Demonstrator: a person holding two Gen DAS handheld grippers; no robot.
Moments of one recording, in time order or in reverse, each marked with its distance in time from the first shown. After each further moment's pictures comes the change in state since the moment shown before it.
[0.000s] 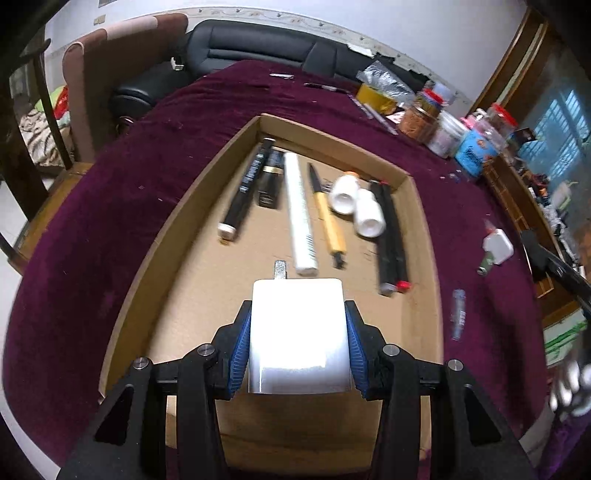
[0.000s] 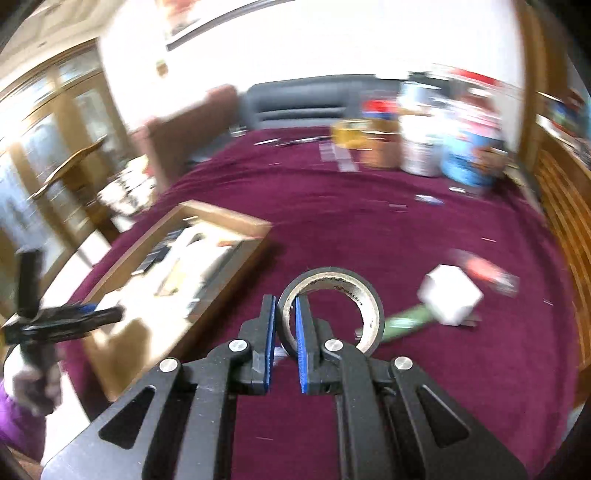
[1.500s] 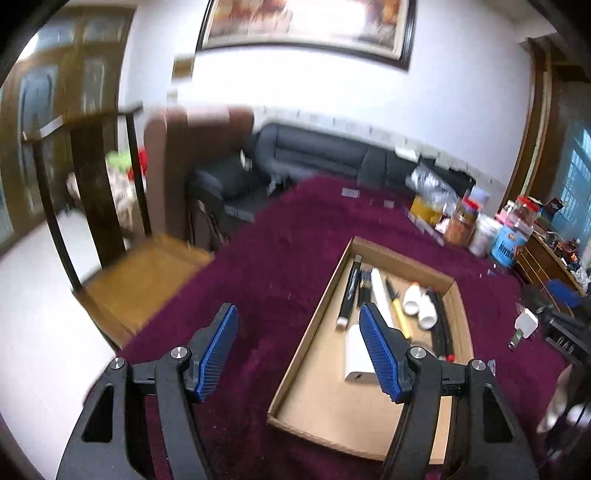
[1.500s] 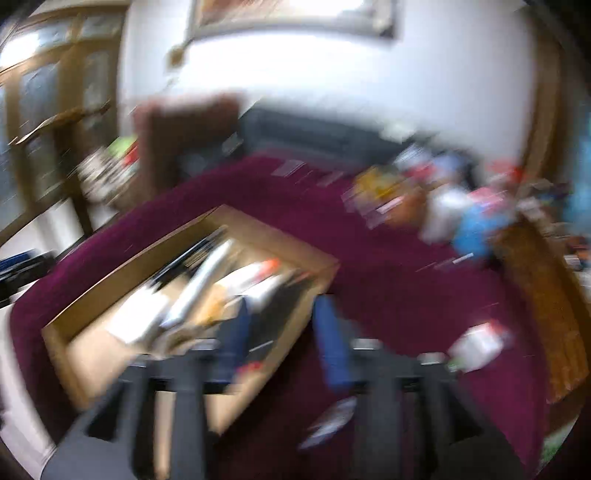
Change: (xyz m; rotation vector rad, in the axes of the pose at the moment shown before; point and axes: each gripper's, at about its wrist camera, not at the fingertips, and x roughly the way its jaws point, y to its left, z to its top) left arm -0.109 0.048 -0.036 -0.056 -0.487 0.208; right arm 0.007 0.085 -0.008 -0.146 -0.303 -0.443
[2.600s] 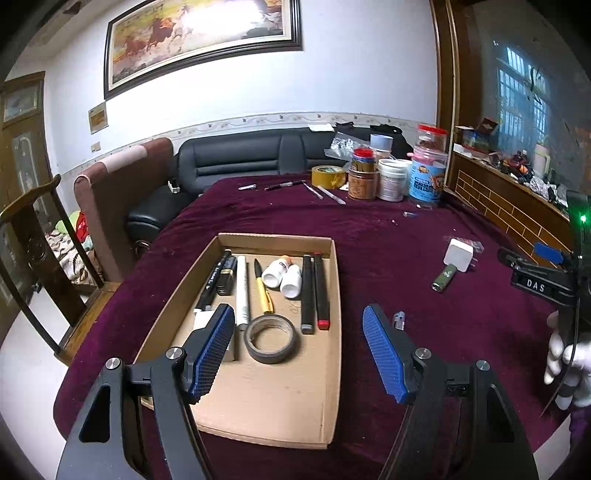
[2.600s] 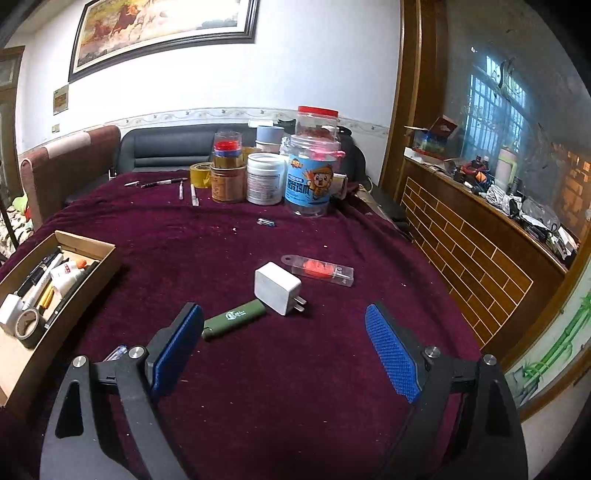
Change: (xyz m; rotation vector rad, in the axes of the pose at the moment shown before) left arm -0.030 -0.166 -0.031 0.311 0.051 -0.130; right arm -0.017 -0.163 -0.072 0.214 0.128 -0.228
